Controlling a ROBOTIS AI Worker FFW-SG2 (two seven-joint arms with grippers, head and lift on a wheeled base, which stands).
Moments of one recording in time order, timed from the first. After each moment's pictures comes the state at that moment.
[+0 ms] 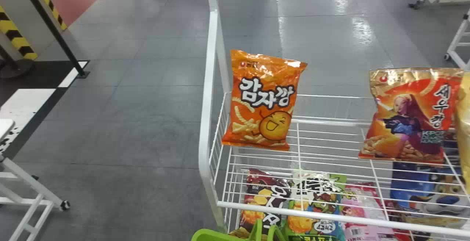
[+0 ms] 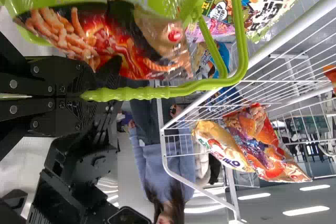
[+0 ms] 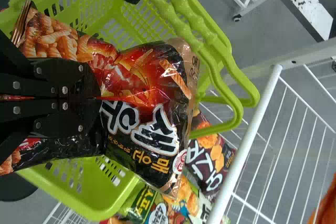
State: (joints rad) left arm 0.65 0.00 0.37 -2.31 0.71 1.57 -0.80; right arm 0.53 -0.34 0.49 -2.56 -0.25 1.36 -0.05
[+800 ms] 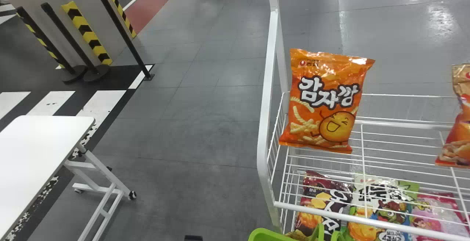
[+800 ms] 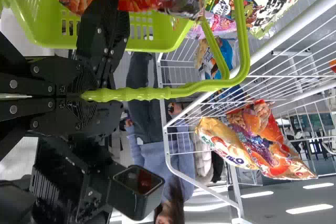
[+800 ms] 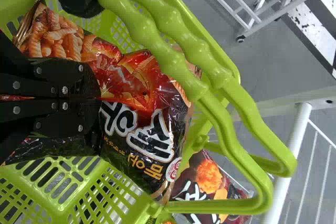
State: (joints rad) left arm 0.66 0.00 0.36 -2.32 0.71 1.57 -0.80; right arm 0.42 -0.30 0.60 -2.31 -0.26 1.23 -0.05
